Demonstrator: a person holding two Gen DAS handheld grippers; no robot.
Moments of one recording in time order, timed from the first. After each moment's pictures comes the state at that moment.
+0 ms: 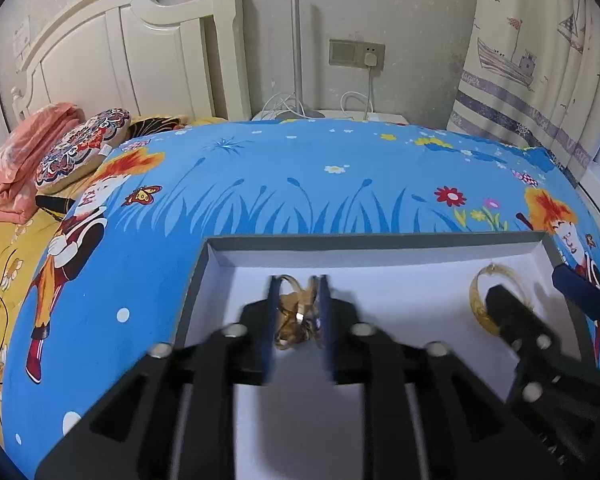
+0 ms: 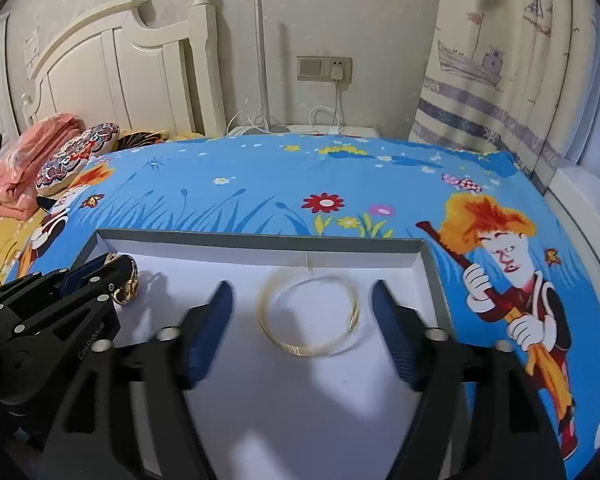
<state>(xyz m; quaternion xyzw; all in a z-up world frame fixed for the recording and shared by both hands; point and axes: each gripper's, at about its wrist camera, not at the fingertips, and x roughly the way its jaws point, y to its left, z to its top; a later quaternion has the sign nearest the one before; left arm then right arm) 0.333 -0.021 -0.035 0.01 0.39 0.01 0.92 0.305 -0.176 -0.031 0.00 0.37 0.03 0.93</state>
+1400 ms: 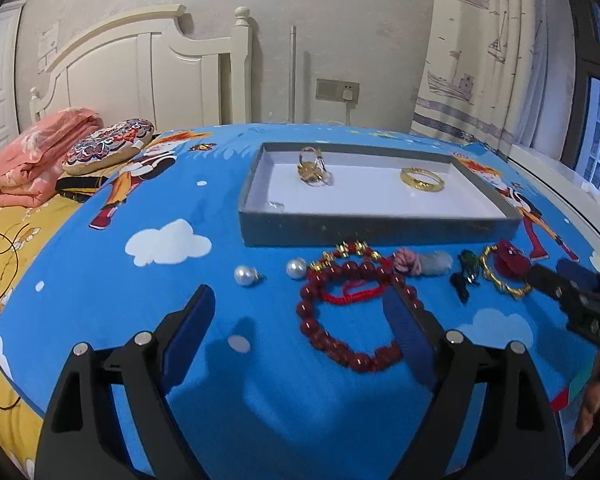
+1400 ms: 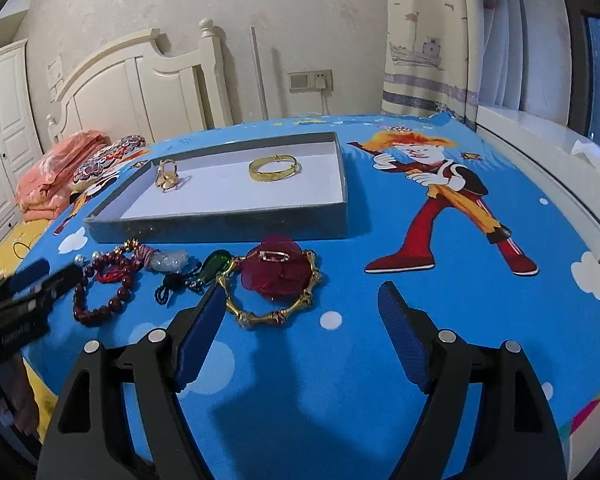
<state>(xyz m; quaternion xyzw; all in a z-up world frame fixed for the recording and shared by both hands) 0.094 0.004 -0.063 0.00 0.30 -0.02 0.95 0.108 -0.245 -0.061 0.04 0.32 0.05 0.95</state>
